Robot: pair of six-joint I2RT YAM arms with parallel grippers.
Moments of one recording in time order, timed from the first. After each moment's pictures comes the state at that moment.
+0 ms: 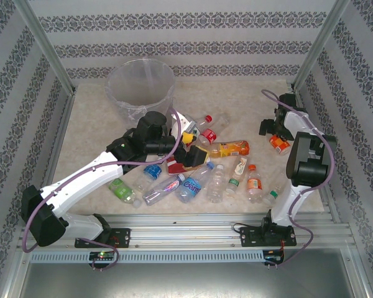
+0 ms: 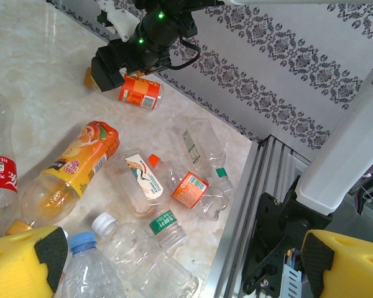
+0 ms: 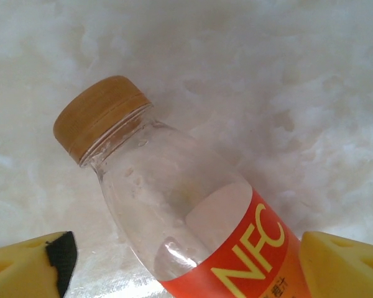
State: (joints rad) left arm -0.75 1.32 1.18 -0.29 0.48 -0.24; right arm -0.20 1.89 1.36 -0.69 0.06 0.08
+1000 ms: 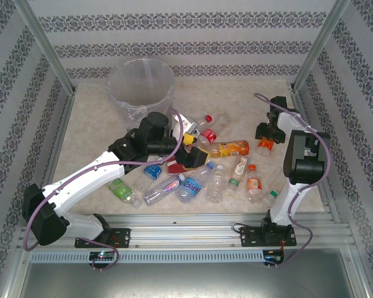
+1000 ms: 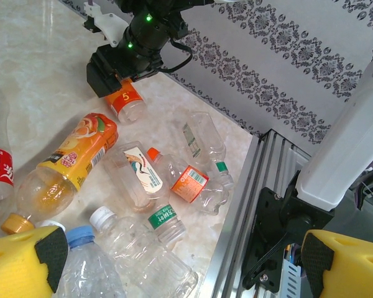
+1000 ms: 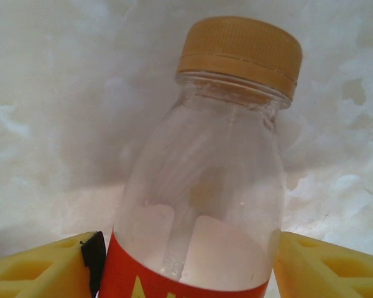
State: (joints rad) left arm -0.76 1.33 1.18 -0.30 0.48 -0.24; right arm -0.14 1.92 1.34 -0.71 0.07 0.11
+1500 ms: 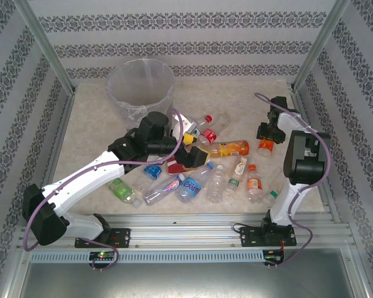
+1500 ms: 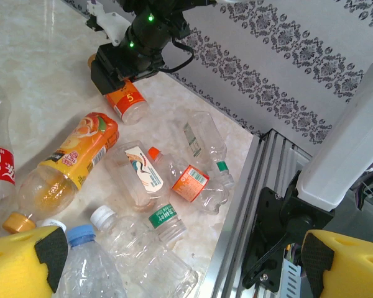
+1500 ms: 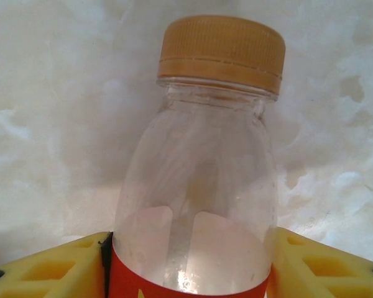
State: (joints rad) left arm -0.76 1.33 1.20 -0.31 0.47 -0.24; right arm -0.14 1.91 1.33 -0.69 0.06 0.13
